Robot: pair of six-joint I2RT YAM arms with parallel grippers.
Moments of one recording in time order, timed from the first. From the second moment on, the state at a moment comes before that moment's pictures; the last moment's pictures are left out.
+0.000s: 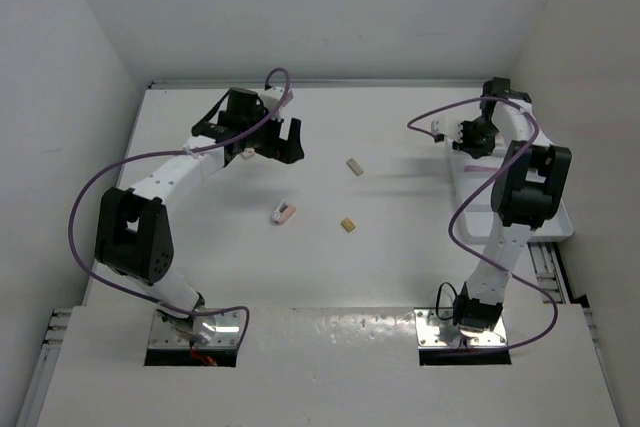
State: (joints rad) left arm -0.32 1.61 1.28 -0.34 0.36 -0.03; right arm -0.21 2.07 1.66 -0.93 -0.13 -1.65
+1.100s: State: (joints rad) left arm -0.51 1.63 1.12 -0.66 0.09 0.15; right arm 0.04 1.29 1.16 -0.60 -0.70 -0.29
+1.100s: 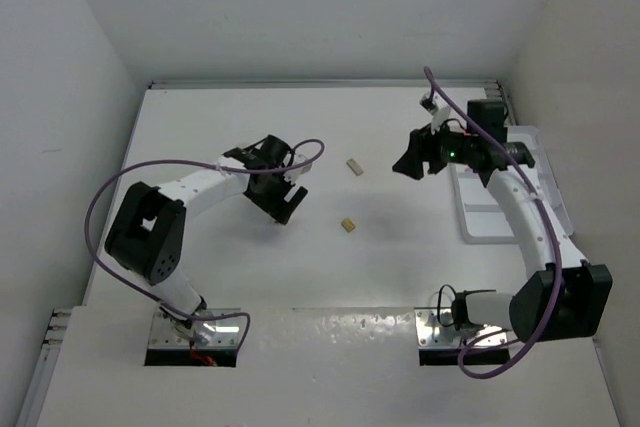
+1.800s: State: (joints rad) left arm -0.51 1.75 1.12 -0.60 0.04 0.12; right arm 0.13 1.21 0.88 -0.30 -0.74 0.33
